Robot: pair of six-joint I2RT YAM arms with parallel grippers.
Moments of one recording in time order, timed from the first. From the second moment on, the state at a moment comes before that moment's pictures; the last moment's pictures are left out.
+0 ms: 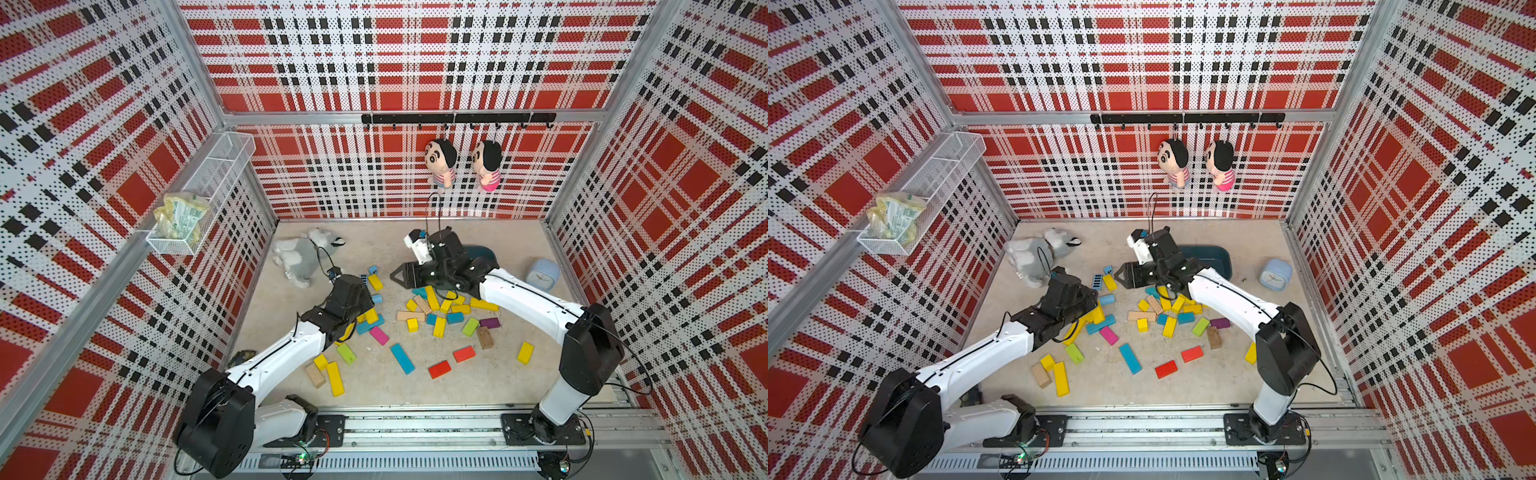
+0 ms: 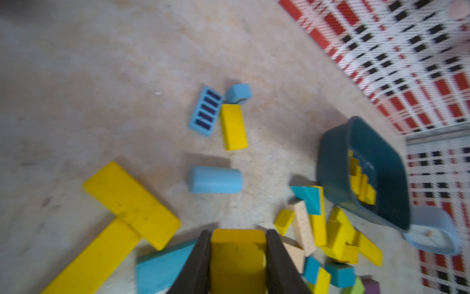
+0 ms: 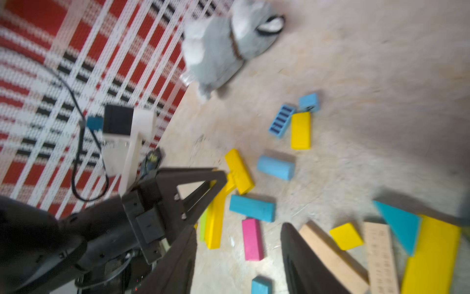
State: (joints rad) left arm -0.50 1.23 0.71 -0.15 -0.18 -0.92; right arm 0.72 1.70 1.38 -0.30 -0.40 0.43
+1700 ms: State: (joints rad) left arm -0.61 1.48 0.79 0.24 -0.13 -1.10; right arm 0.70 1.67 1.18 -0.17 -0.21 0.49
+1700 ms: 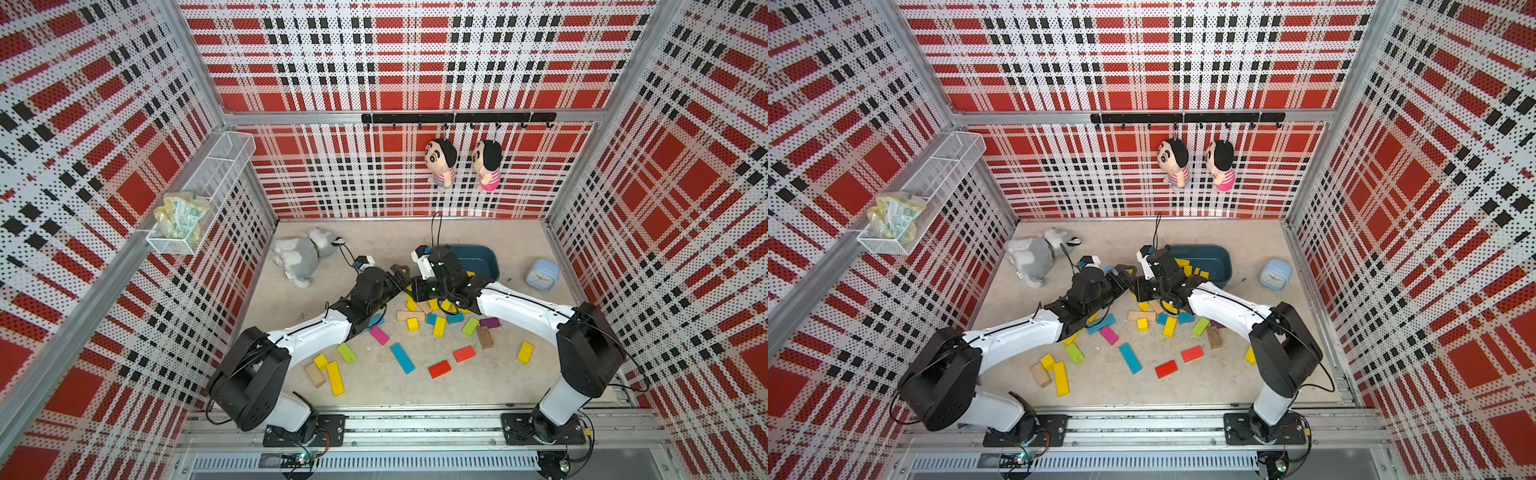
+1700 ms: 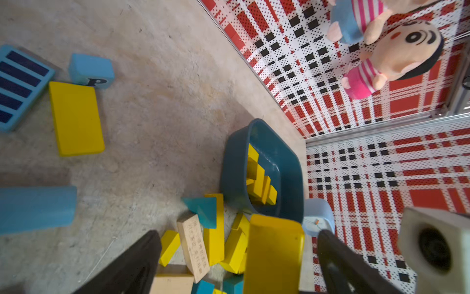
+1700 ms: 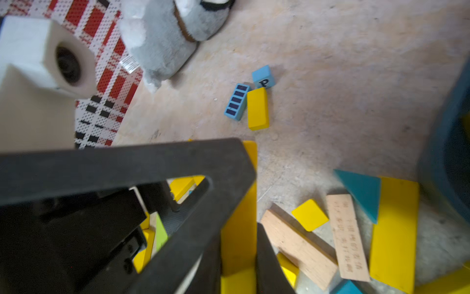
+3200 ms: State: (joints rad) left arm -0.55 1.20 0.66 0.08 -0.51 -1.04; right arm 0.35 1.77 1.36 -0.52 -0.06 0.32
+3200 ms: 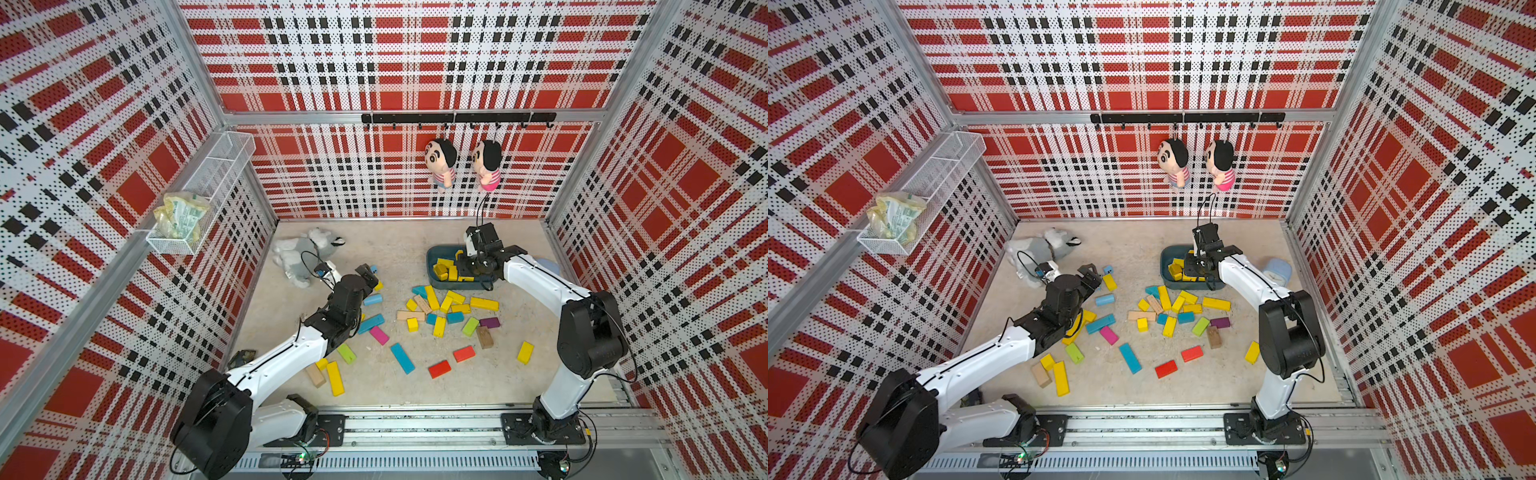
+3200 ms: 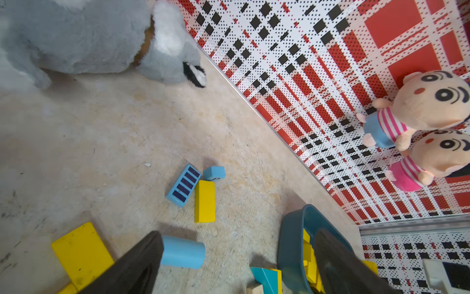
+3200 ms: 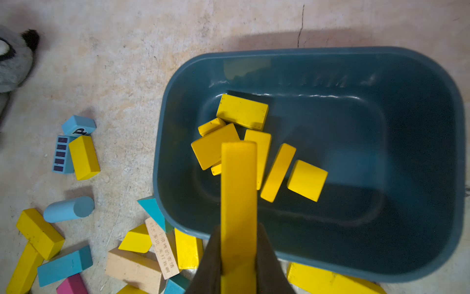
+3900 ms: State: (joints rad) left arm -0.55 1.21 0.67 -0.16 -0.47 -1.09; right arm 0.31 2.00 1.49 -0.47 0.00 0.38
